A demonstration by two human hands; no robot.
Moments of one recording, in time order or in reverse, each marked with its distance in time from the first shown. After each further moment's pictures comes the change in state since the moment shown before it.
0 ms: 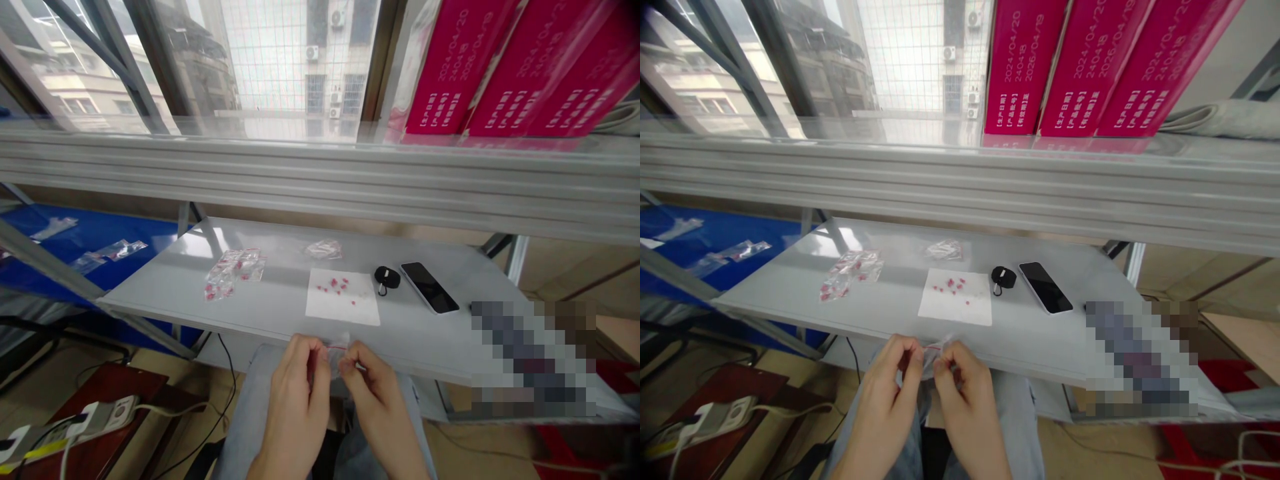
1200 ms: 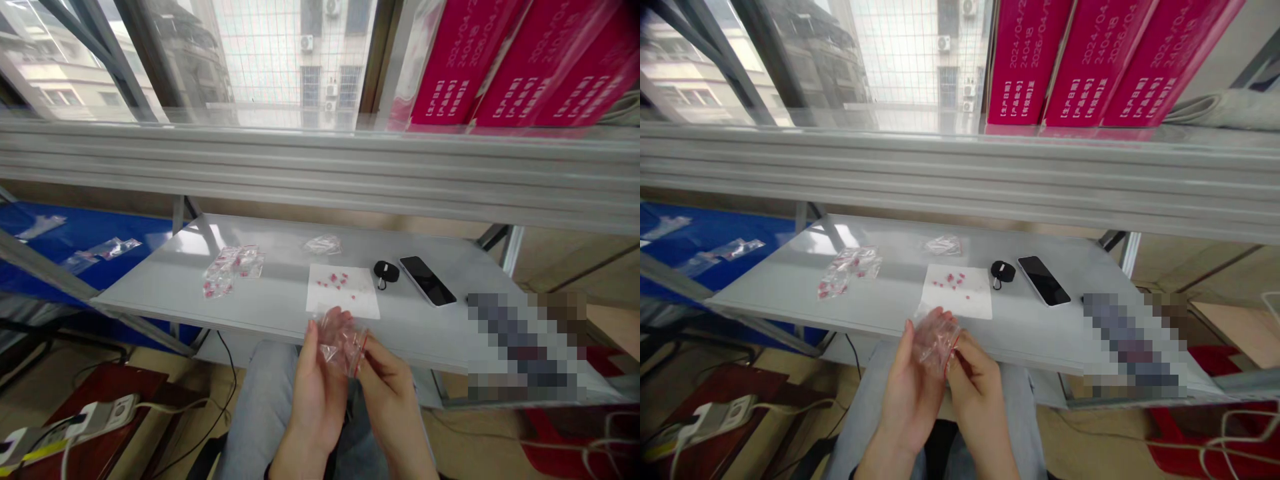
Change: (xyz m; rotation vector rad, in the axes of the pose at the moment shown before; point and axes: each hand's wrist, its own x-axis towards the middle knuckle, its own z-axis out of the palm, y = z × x) left_hand 0.017 0.020 0.039 -1.604 0.072 -0.705; right_hand -0.001 0.008 0.001 0.368 0.067 0.011
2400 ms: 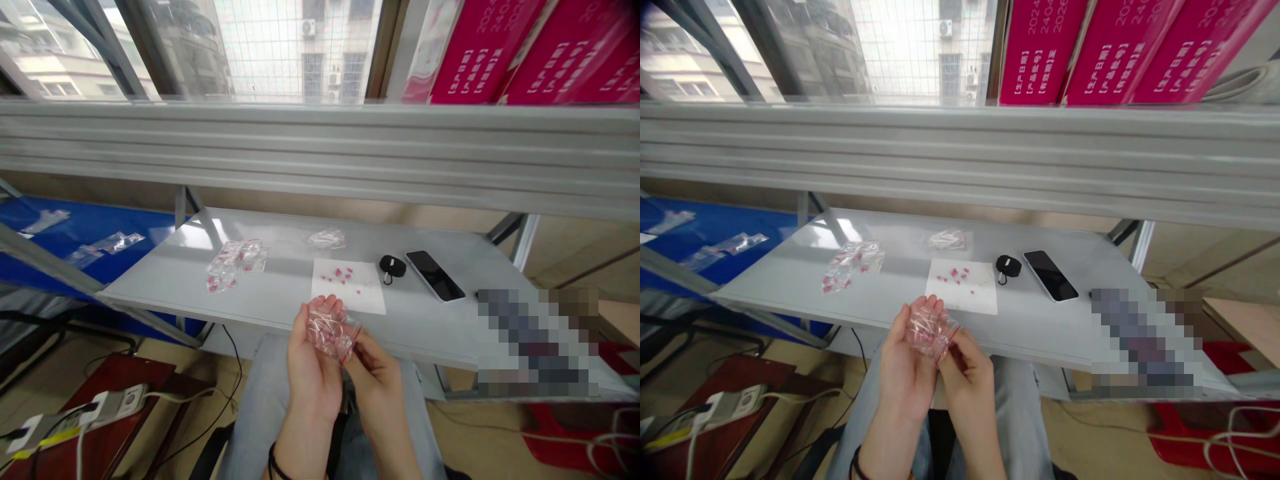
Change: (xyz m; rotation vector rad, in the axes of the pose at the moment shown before) left_hand 0.017 0.021 0.017 -0.074 0.294 0.112; right_hand 0.001 0.021 0.020 0.004 0.098 0.064
